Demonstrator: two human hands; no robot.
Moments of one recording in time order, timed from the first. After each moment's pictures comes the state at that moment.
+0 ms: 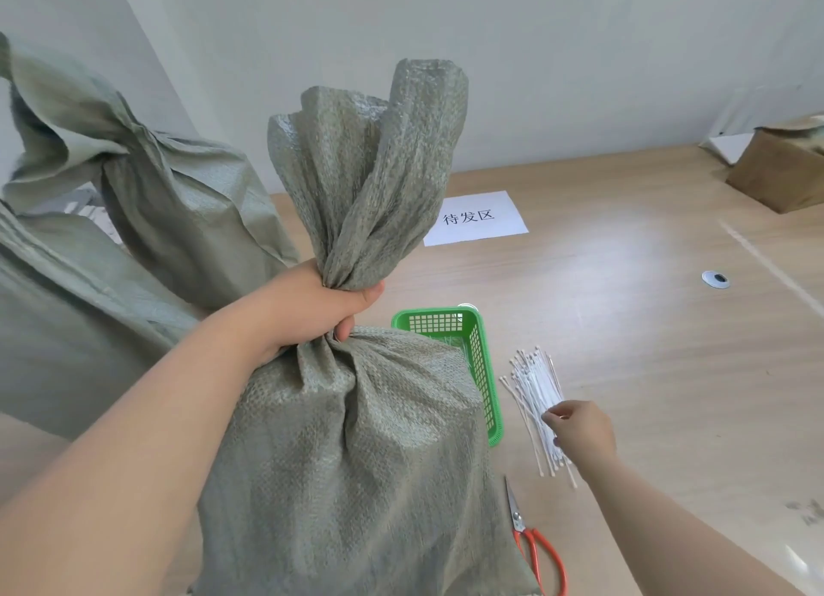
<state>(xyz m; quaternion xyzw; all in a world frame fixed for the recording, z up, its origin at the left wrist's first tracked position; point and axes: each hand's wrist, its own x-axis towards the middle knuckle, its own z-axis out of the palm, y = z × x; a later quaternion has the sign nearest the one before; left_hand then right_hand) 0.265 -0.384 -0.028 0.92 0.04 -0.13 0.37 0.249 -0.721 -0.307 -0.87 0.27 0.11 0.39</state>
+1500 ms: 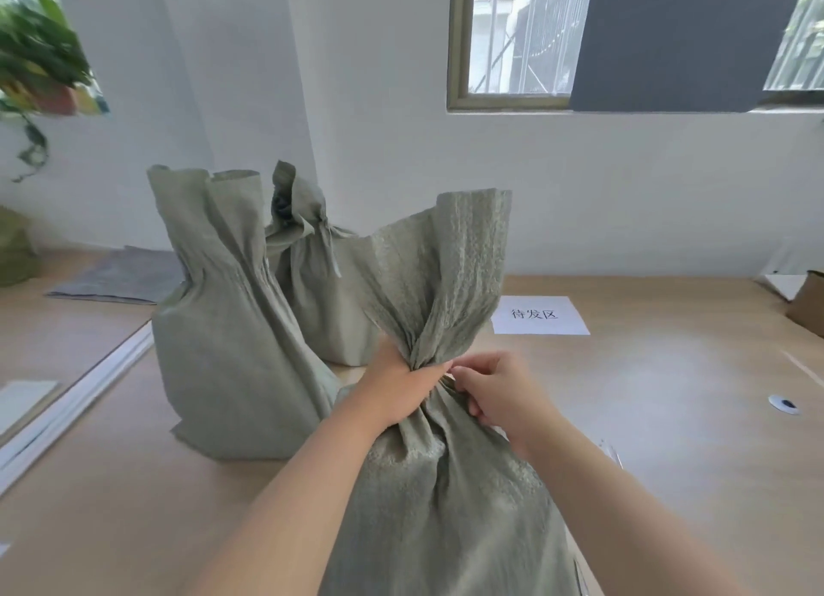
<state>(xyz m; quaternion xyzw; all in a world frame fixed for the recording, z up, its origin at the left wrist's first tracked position) 0.160 -0.329 -0.012 0.83 -0.02 0.06 0.56 0.187 -0.476 -0.031 -0.79 -0.03 0.11 0.60</state>
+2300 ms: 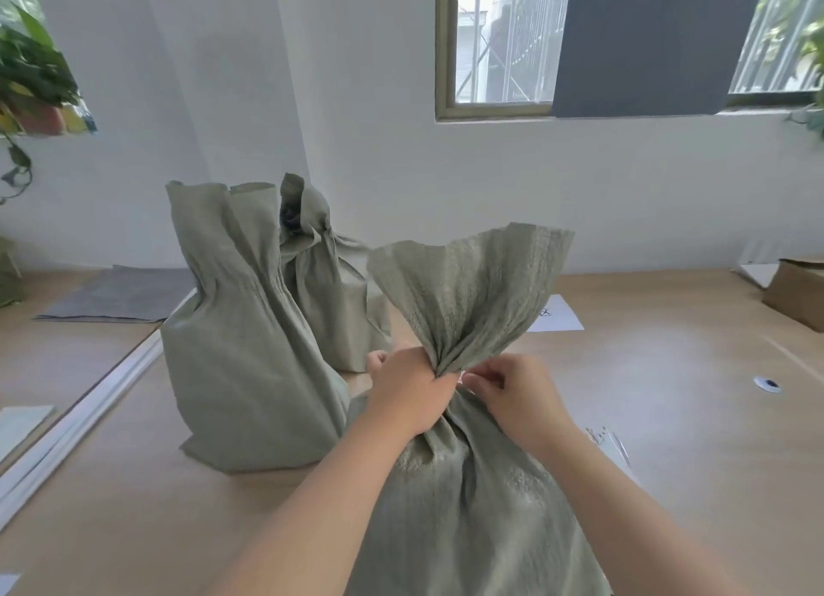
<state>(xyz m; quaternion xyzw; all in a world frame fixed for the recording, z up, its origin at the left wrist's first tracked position) 0.151 -0.318 -0.021 0.95 0.00 0.07 0.29 0.161 -0.469 -0.033 -0.90 -0.11 -0.06 0.43</state>
